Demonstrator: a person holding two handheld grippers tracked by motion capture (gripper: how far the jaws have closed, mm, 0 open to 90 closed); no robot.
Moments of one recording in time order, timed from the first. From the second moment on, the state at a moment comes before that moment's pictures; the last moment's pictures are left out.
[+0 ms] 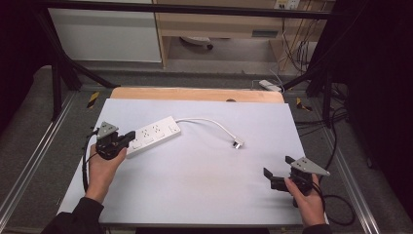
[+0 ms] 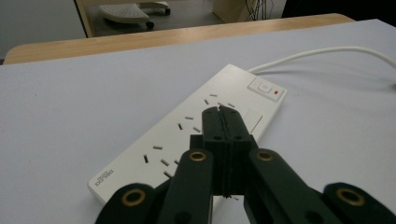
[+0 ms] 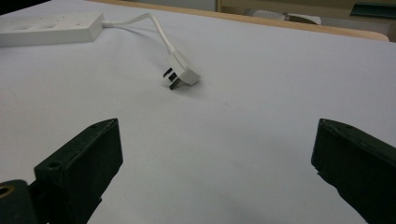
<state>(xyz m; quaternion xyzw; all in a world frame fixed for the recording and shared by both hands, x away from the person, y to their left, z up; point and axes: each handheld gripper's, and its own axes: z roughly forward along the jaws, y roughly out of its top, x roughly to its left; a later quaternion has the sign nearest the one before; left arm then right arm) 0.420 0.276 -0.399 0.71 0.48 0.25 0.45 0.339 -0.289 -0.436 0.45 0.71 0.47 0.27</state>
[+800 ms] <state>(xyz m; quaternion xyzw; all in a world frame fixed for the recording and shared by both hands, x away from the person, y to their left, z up) 0.420 0.278 -0.412 0.72 0.49 0.23 0.43 0.339 -0.289 -0.436 0.45 0.71 0.47 0.26</state>
